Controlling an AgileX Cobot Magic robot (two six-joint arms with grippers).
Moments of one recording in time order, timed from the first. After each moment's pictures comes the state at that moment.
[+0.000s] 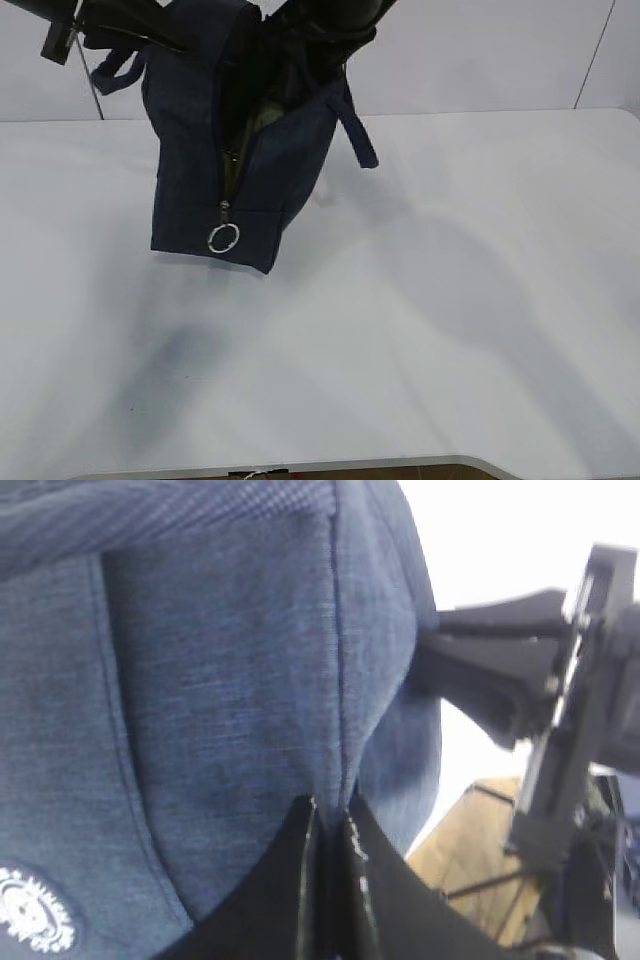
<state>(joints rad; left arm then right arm) -0.11 1.86 -1.71 -0.99 1.22 0.30 0.58 2.18 -2.37 -0.14 1.30 -0.09</state>
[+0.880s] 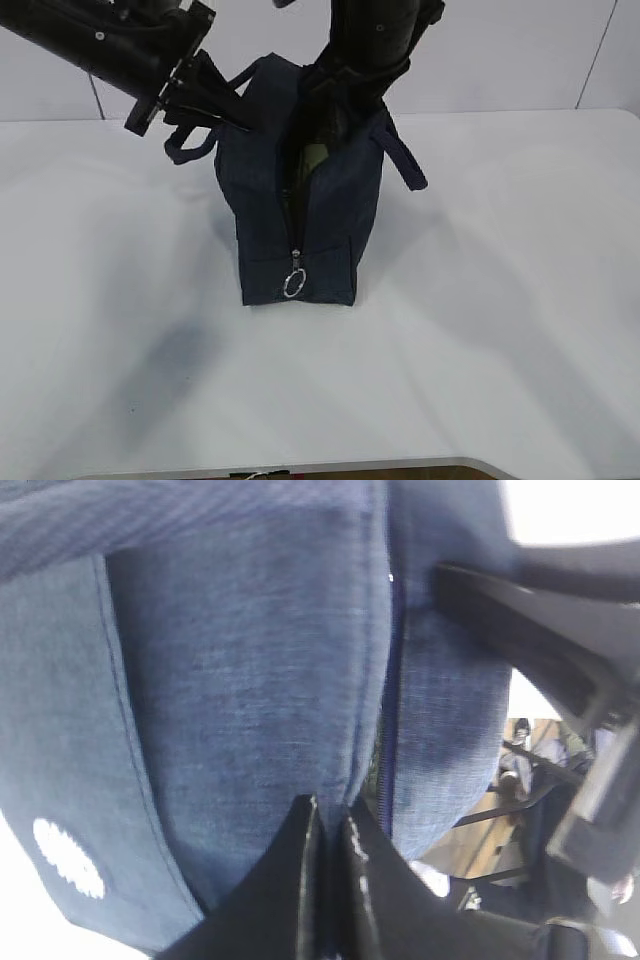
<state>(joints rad) -0.22 2.02 -1.71 -1.01 1.20 0.31 0.58 2.14 -2.20 -0.28 1.29 -0.10</state>
